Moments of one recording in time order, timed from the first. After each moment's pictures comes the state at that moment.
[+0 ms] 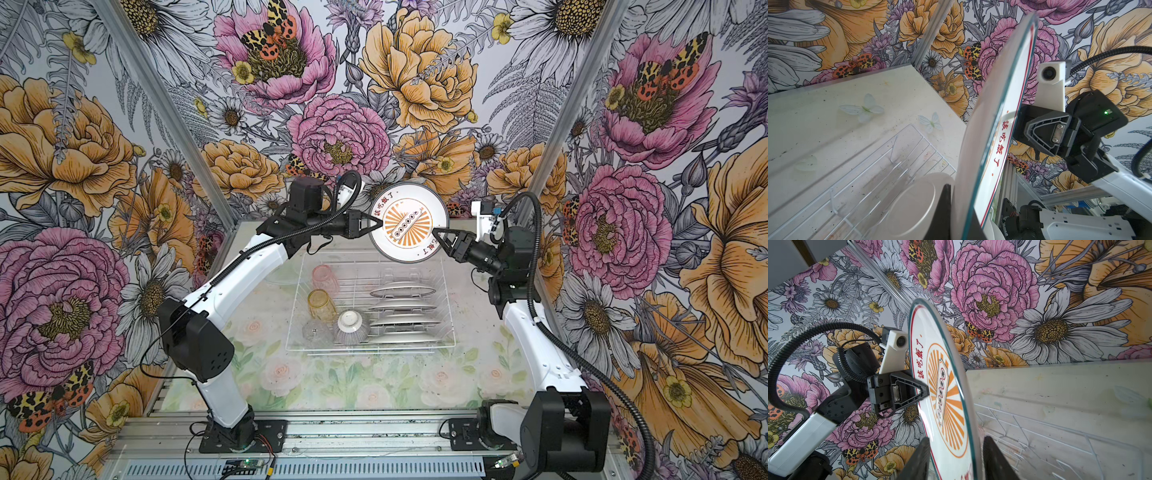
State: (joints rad) left arm -0.49 1.80 1.80 -0.38 0.73 -0.38; right arm -0.03 1.22 0.97 0.22 -0.90 0.68
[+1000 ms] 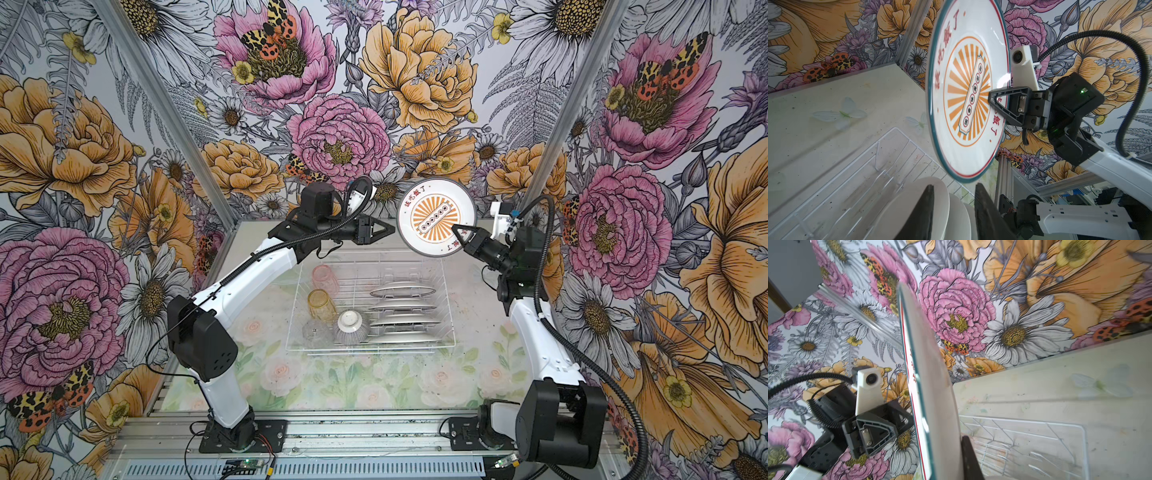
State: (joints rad) left arm -0.53 1.79 1.76 -0.33 0.72 -0.33; right arm -0.19 1.24 0.97 0.18 -0.82 0.79
